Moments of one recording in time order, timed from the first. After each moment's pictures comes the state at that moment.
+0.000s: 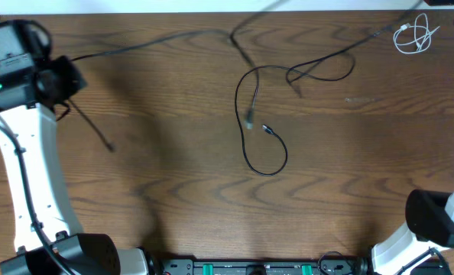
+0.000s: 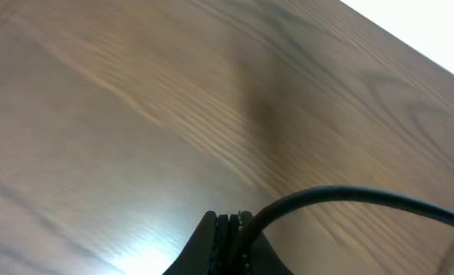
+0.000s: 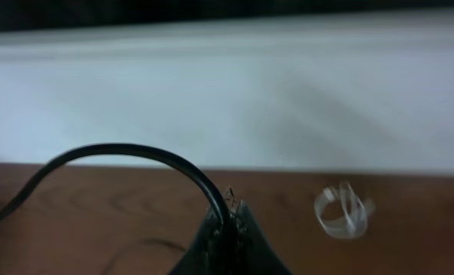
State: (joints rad) left arm 0.36 1.57 1.65 -1.00 -0.03 -0.24; right arm -0.10 1.84 2.60 -1.19 -0.17 0.04
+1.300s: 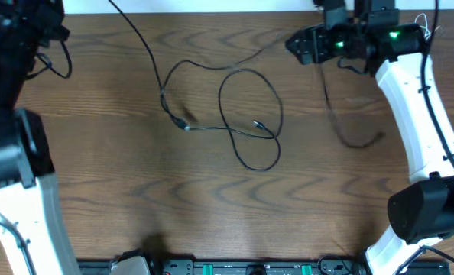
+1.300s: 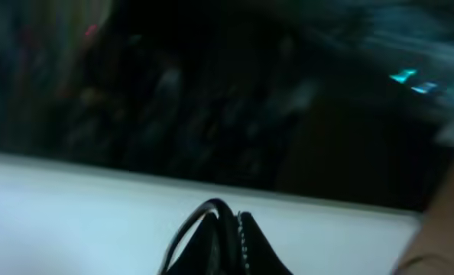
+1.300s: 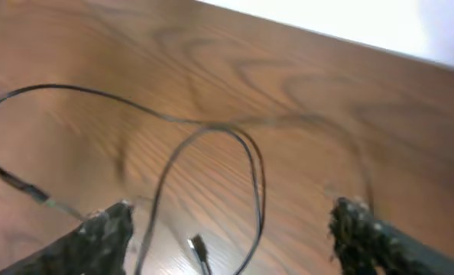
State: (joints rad) left arm 0.30 1.26 1.67 -0.08 0.62 -0.54; right arm 0.19 1.85 1.85 -0.80 -0.48 -0.08
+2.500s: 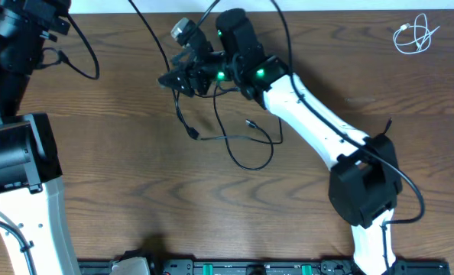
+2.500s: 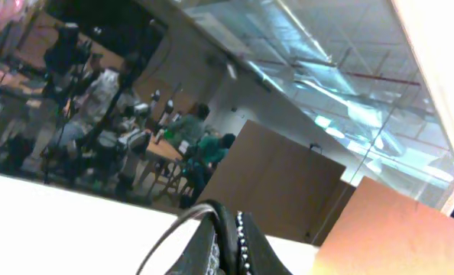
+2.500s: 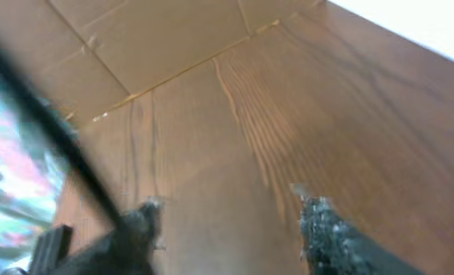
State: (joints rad) left arm 0.23 1.26 1.68 0.04 0.63 -0.86; right arm 0.63 2.11 1.85 -0.17 -0.76 0.09
